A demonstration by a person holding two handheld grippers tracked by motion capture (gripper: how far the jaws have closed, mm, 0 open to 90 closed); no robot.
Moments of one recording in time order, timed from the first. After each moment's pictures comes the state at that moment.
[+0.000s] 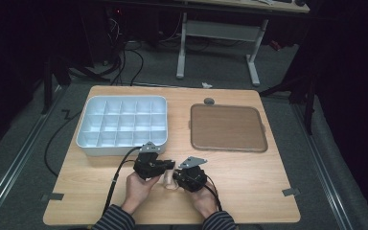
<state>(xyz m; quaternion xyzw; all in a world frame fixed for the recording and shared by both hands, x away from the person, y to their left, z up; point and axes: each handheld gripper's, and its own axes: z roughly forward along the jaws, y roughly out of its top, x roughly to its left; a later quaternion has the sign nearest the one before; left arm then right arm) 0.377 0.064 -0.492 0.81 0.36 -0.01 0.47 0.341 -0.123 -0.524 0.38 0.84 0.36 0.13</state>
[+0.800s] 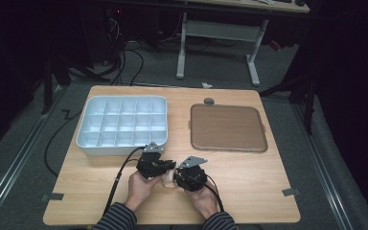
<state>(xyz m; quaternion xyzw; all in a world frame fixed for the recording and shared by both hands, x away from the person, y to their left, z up) 0.385 0.056 -0.508 0.82 0.36 0.00 0.45 0.340 -0.124 -0.521 0.39 0.84 0.36 0.13</state>
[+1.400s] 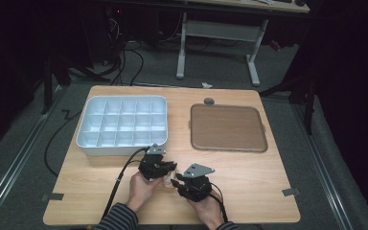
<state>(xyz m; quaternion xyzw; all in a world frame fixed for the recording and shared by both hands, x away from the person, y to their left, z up) 0.384 0.051 -0.513 0.83 0.35 0.01 0.44 0.303 -0.128 -0.495 0.36 0.83 0.40 0.14</state>
